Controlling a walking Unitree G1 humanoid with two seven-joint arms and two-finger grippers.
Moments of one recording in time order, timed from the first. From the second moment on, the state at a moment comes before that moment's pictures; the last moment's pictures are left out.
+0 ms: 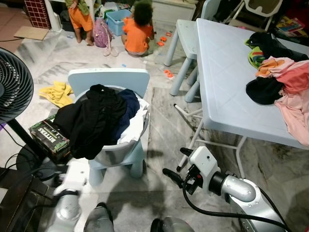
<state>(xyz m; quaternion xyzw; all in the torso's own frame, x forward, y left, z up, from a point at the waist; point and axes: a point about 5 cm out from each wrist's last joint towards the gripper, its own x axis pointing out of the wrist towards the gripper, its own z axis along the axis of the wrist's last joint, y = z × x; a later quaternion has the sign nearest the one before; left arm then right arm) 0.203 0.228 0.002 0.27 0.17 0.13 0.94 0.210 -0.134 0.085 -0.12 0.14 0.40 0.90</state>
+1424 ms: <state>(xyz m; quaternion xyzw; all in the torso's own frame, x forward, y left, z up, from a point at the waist) 0.302 0.186 0.018 0.15 0.27 -0.06 0.95 0.205 -0.130 0.079 -0.14 0.15 0.41 0.89</state>
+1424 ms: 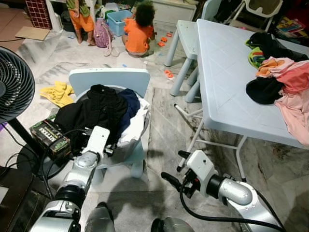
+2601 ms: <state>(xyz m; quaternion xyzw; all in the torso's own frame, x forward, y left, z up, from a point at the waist) 0.304 0.175 0.063 0.08 0.11 -0.18 0.97 0.210 -0.130 0.079 -0.15 0.15 0.40 0.89</state>
